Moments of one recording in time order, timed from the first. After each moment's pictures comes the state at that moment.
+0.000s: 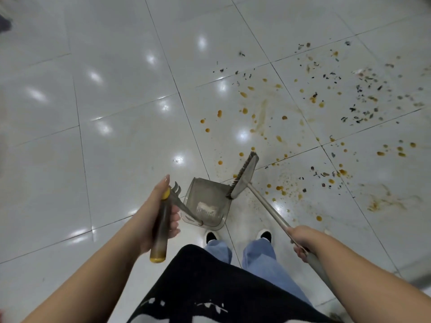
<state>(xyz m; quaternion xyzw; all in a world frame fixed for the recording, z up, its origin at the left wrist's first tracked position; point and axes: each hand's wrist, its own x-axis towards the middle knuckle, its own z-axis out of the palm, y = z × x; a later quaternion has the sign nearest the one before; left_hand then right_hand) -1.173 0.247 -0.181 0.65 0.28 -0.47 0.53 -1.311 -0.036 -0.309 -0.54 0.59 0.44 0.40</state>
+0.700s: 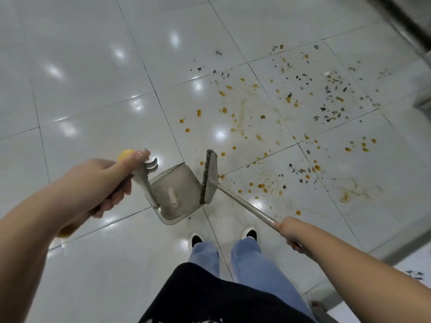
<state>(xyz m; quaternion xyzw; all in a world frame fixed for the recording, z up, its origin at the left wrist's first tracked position) -1.092 0.276 -0.128 0.86 0.02 -0.36 0.36 -1.284 -0.023 -0.292 -0.66 0.52 0.47 0.26</state>
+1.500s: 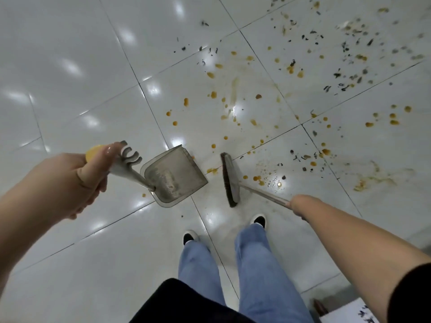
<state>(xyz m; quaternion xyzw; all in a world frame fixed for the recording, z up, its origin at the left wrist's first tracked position) -1.075 0.058 -0.146 0.95 0.01 -0.27 0.18 -1.260 -0.263 -0.389 -0.73 0.33 0.59 0.12</state>
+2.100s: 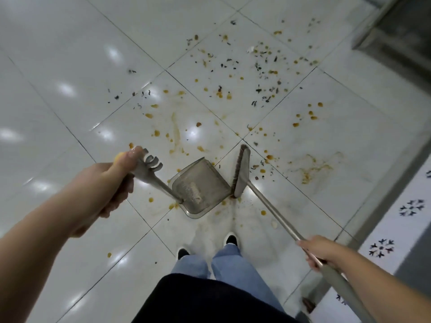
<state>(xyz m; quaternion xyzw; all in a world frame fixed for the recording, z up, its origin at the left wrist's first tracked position) -1.080 -0.150 -0.138 0.87 -0.10 -0.41 0.25 -1.436 -0.359 -0.342 -0.42 0.66 0.33 0.53</state>
